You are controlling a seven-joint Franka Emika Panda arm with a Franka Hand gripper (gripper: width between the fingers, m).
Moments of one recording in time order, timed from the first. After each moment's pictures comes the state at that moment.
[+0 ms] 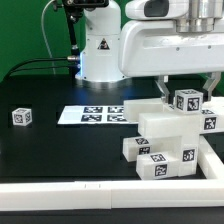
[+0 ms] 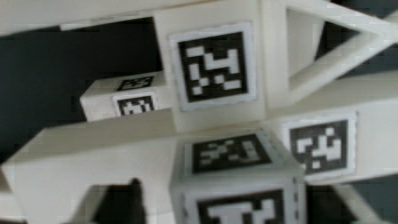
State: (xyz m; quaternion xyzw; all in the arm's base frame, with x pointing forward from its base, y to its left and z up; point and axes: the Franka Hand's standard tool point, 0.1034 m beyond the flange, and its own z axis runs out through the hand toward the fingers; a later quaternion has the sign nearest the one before) arm 0.594 0.100 0.117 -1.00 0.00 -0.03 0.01
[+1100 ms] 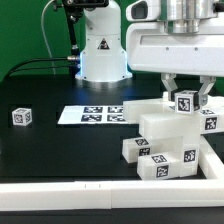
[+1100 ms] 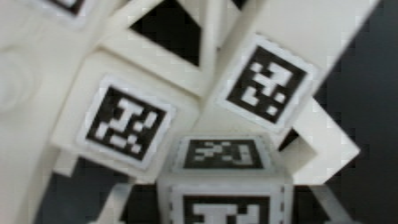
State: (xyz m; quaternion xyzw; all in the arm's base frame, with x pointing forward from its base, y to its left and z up) arm 0.594 0.100 0.116 -0.89 0.45 -0.02 0.05
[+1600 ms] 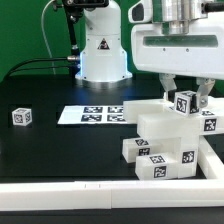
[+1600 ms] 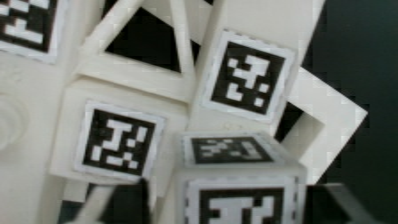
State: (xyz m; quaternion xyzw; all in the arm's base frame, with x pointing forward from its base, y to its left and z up) arm 0.596 0.098 0.116 -0.88 0.47 -0.02 0.06
